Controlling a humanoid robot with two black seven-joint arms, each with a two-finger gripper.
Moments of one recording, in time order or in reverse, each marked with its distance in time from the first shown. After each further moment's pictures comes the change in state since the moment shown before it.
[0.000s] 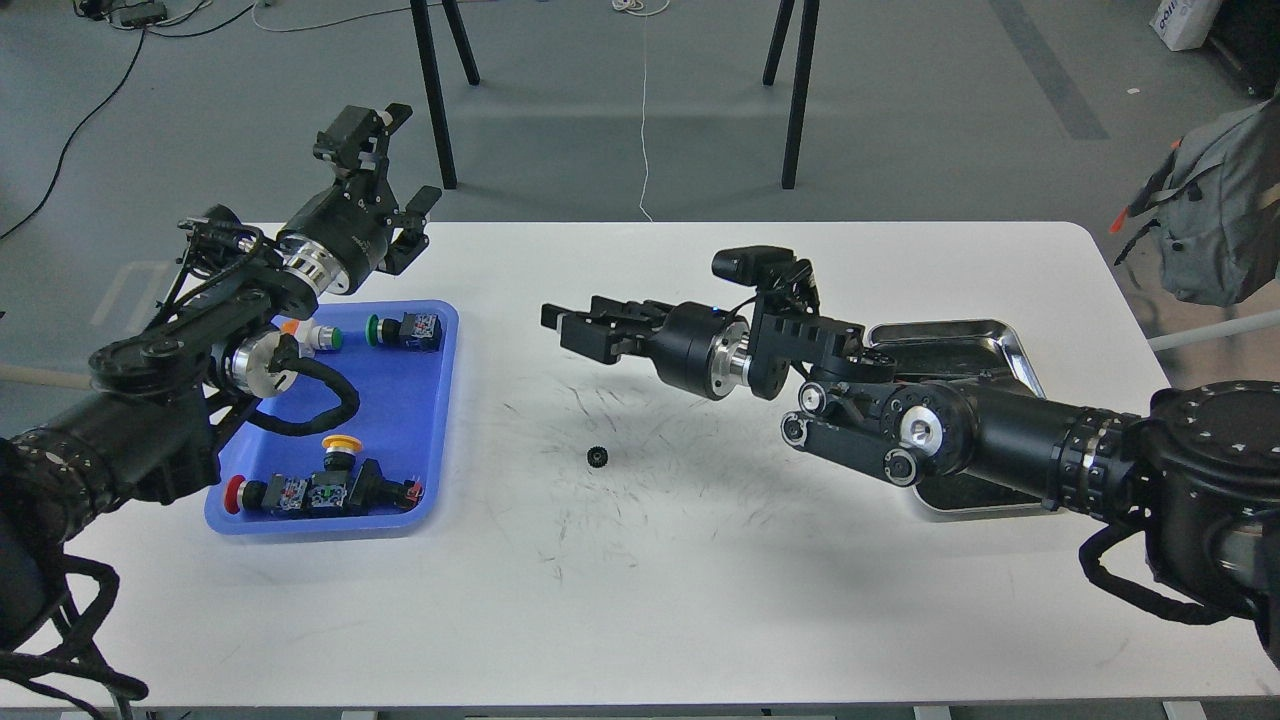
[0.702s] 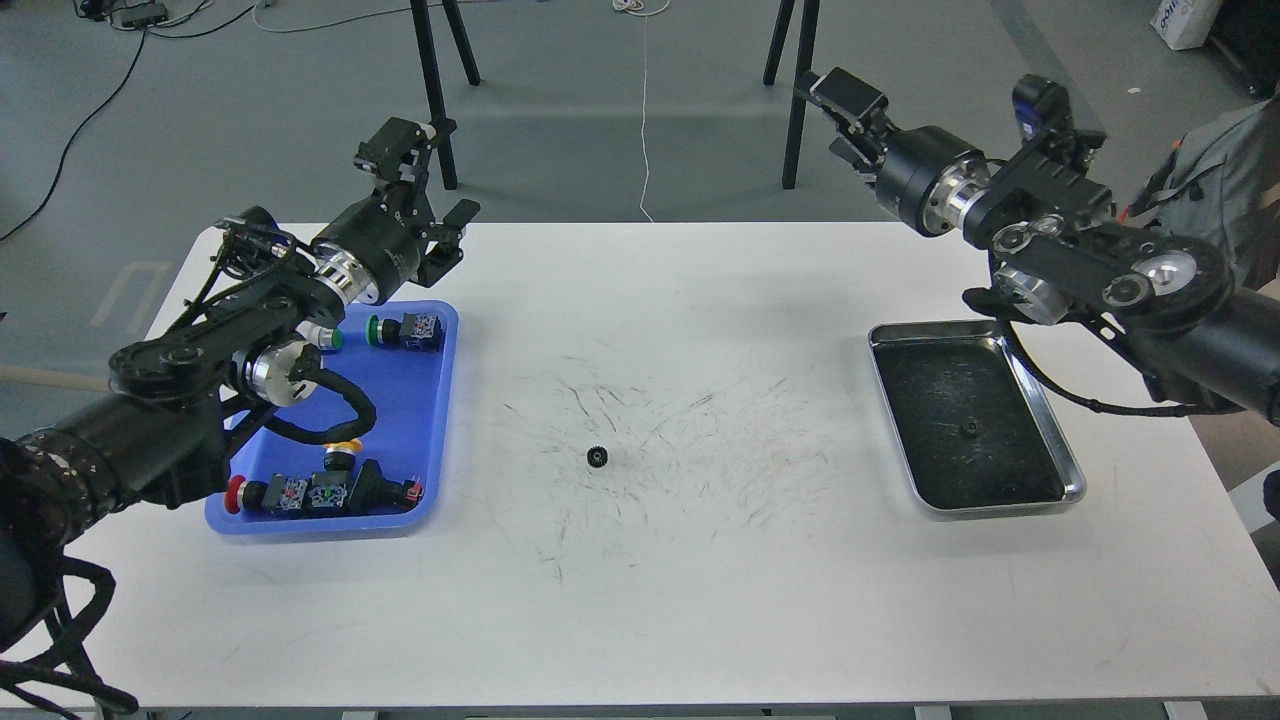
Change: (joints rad) left arm -0.005 0.025 0.056 -0.160 0.046 0.001 0.000; right arm 0.069 -0.341 0.096 -0.044 0.565 0.134 -0.060
